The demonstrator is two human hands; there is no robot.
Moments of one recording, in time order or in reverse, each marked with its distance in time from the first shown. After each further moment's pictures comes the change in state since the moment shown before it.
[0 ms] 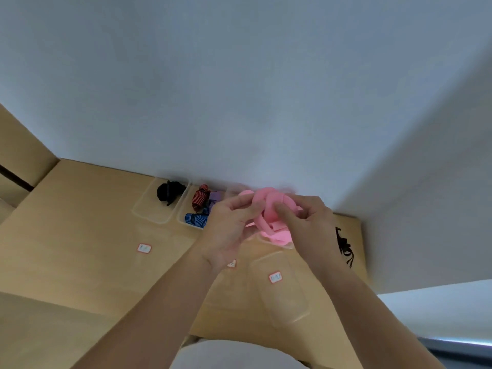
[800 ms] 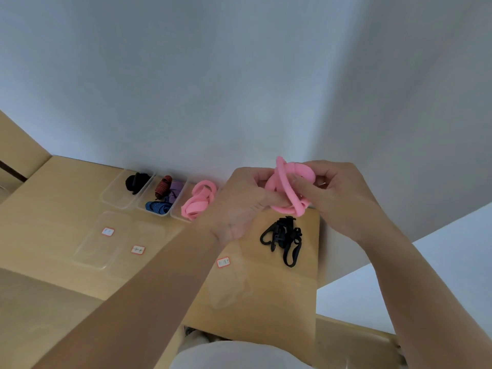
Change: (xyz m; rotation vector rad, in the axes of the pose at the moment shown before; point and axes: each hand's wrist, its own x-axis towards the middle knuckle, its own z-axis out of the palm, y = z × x) left_hand -0.015 -0.047 0.195 0.350 -0.254 0.205; right_hand 0.022 0.001 -0.218 -0.013 -0.328 -0.271
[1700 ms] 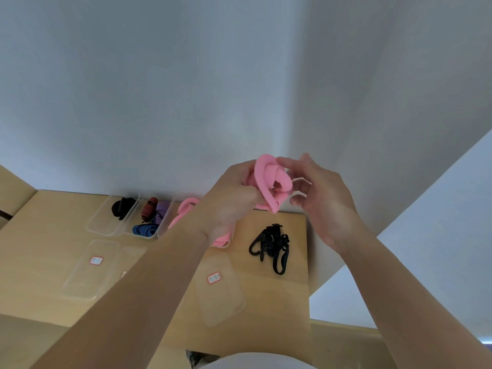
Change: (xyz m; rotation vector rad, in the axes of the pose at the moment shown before) left_hand 0.015 0.029 0.030 0.311 -0.061 0.047; right_hand -0.005 0.018 -0.017 0.538 0.171 0.158
